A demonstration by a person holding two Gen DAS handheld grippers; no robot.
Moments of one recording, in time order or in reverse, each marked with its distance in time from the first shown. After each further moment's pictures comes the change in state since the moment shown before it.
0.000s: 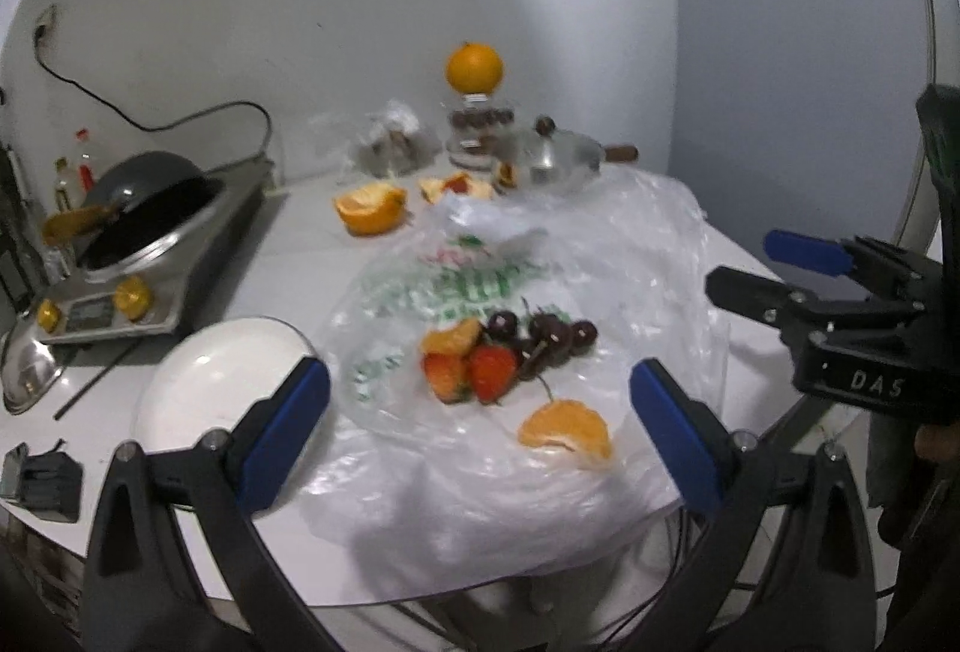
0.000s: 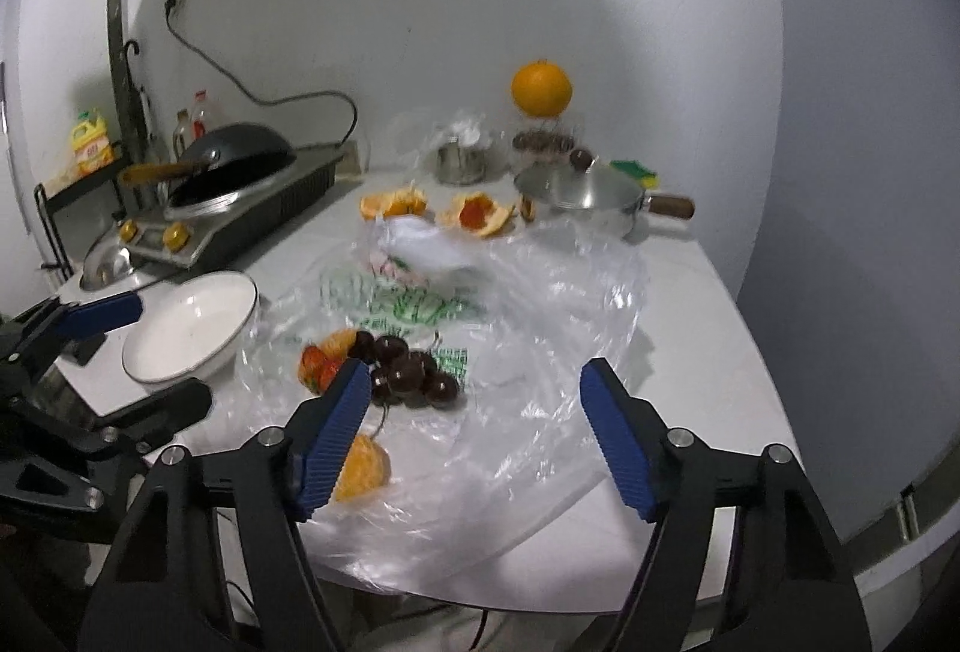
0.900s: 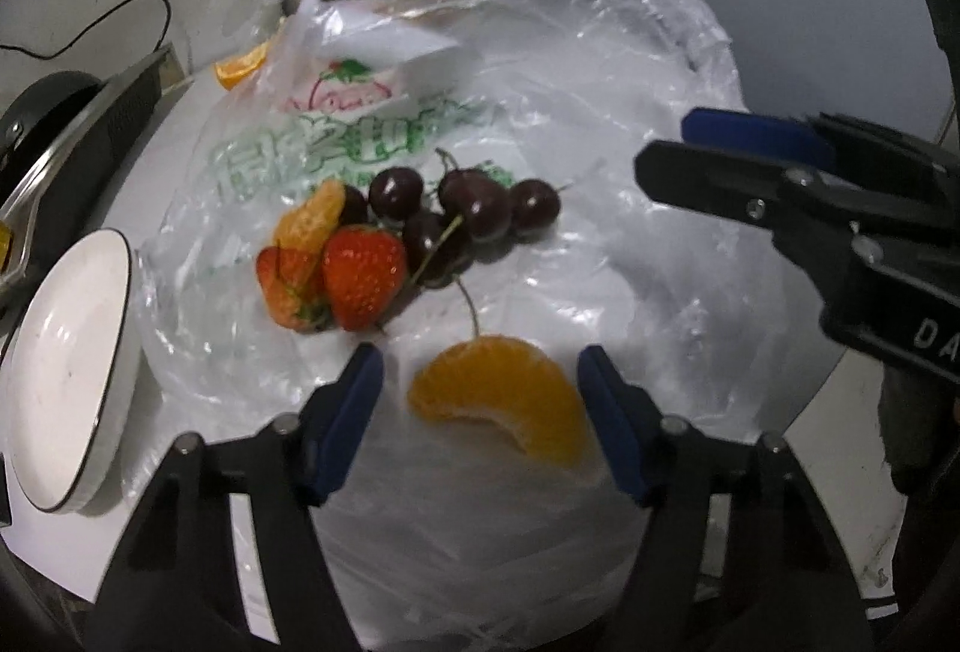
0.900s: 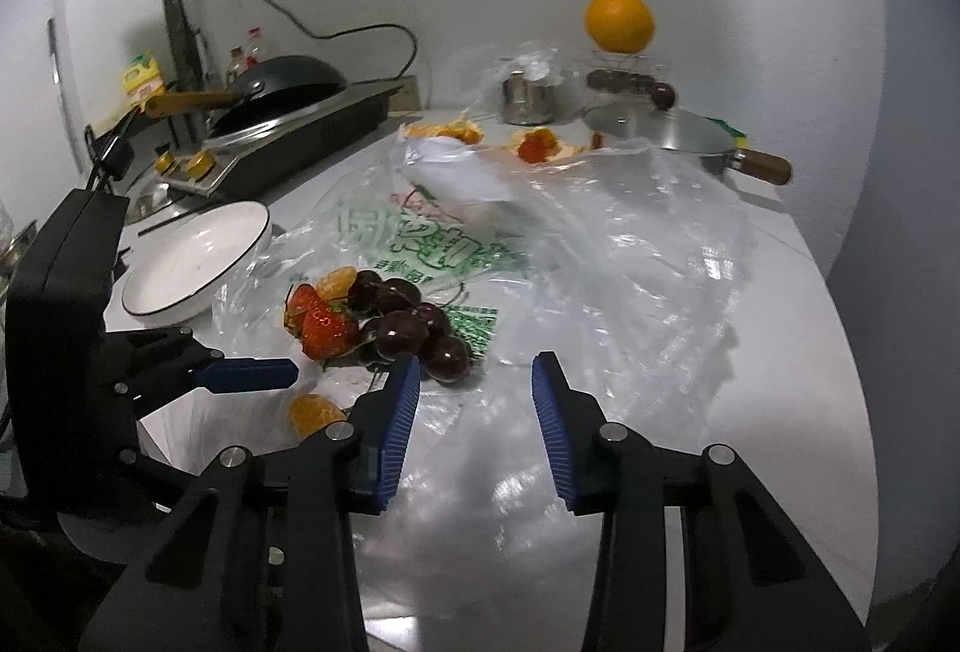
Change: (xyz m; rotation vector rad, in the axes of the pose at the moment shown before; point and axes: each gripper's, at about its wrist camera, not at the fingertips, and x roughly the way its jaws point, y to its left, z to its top) left arm 0.117 -0.039 -0.028 0.028 0.312 -0.081; right arm 0.070 -0.016 -0.012 -0.098 0.100 0.187
